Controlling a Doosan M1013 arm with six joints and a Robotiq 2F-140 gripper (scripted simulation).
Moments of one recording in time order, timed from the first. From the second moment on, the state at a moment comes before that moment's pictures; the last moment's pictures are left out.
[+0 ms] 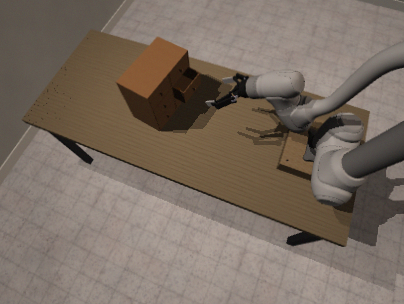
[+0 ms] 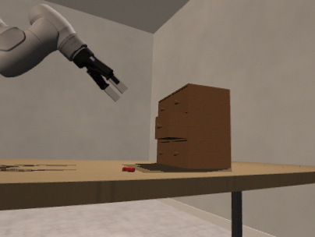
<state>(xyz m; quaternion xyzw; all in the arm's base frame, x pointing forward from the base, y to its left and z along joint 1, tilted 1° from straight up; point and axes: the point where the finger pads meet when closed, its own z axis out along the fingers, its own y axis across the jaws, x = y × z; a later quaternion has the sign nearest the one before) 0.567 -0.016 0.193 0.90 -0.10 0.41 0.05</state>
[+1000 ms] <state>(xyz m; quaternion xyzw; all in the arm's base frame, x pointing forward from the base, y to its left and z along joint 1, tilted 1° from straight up) 0.566 -0.005 0.214 0.98 -0.12 0.16 0.06</state>
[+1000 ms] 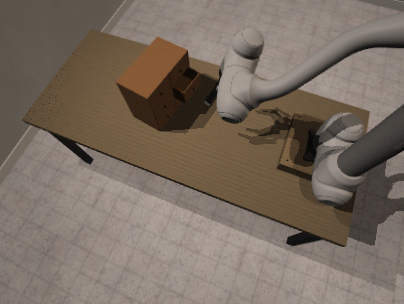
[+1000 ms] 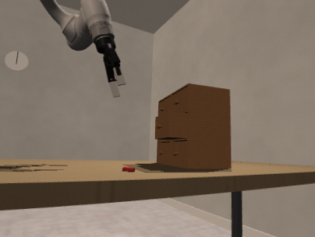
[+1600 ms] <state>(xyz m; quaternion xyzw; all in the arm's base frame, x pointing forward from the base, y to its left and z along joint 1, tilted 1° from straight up) 0.567 -0.015 0.218 0.99 -0.11 0.00 0.01</state>
